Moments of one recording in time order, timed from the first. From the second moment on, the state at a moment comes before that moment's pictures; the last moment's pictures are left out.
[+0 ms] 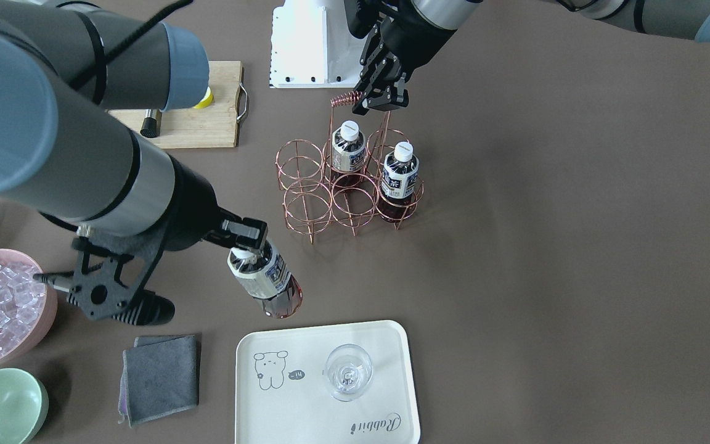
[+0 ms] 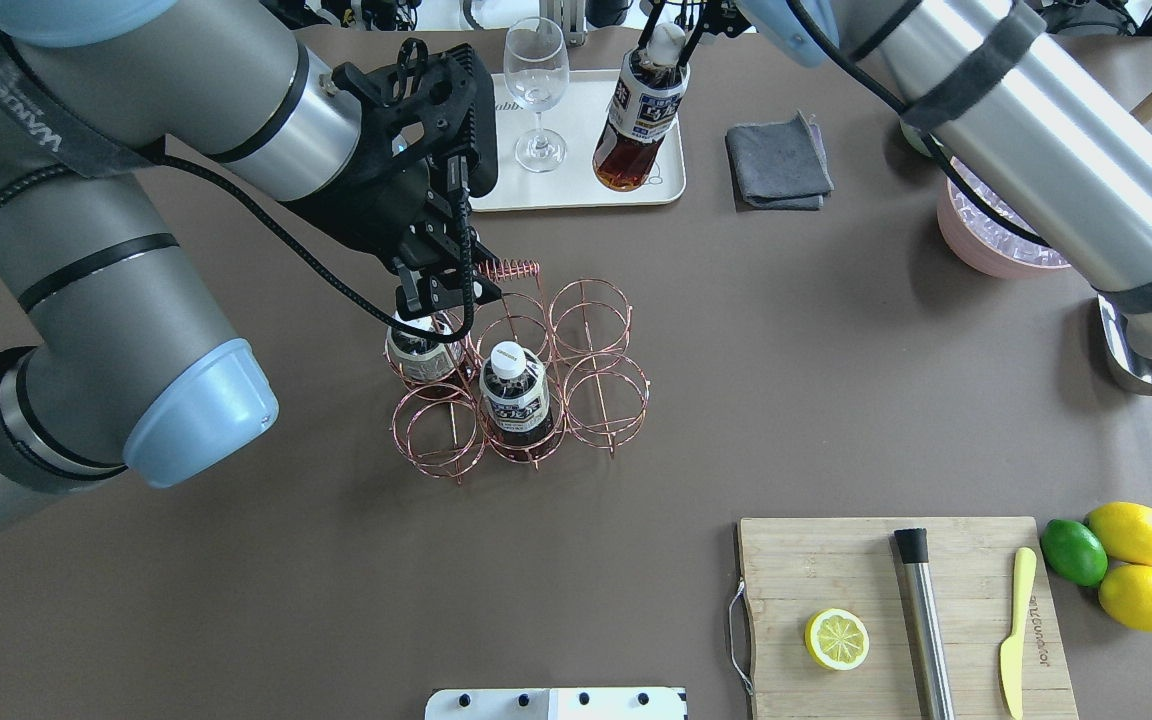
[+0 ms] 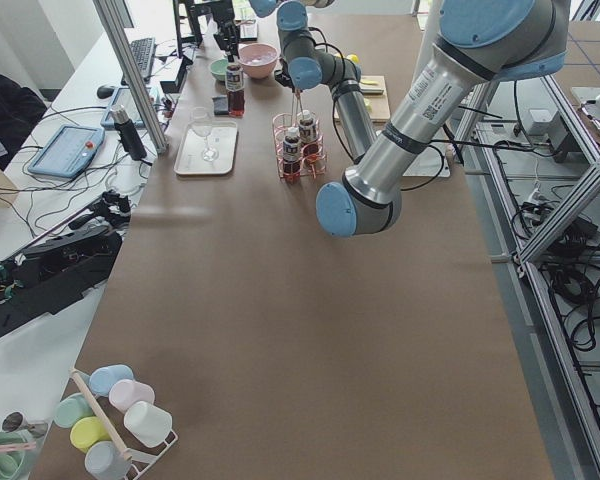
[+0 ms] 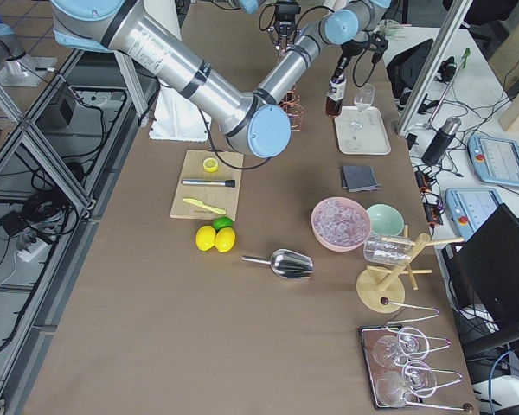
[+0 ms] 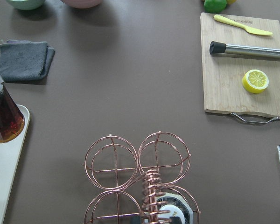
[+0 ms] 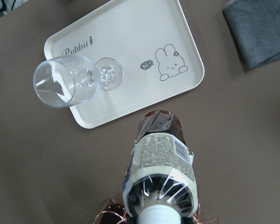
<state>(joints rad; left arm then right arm) -0.76 -2.29 -1.95 -1.62 -2.27 0.20 1.06 -0.49 1.28 -1.81 2.52 1.07</state>
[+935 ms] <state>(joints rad) -0.83 -2.29 -2.02 -1.60 -2.28 0.20 1.02 -0.31 0.77 -1.56 2.31 0.78</state>
